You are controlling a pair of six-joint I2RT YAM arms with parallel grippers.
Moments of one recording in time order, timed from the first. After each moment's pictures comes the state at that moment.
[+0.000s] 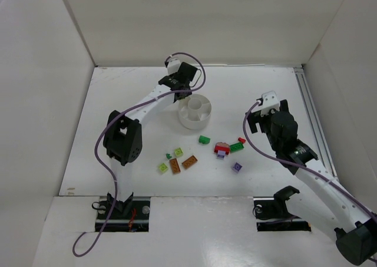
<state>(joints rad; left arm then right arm) -0.57 1.98 1.74 -0.62 -0.50 -0.74 0.47 0.83 0.70 -0.15 0.42 -0.24</state>
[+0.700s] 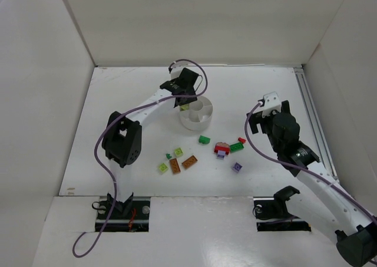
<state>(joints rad) -0.59 1.96 1.65 -0.59 -0.40 -0.74 0.47 0.80 0.69 -0.15 0.42 -0.25</state>
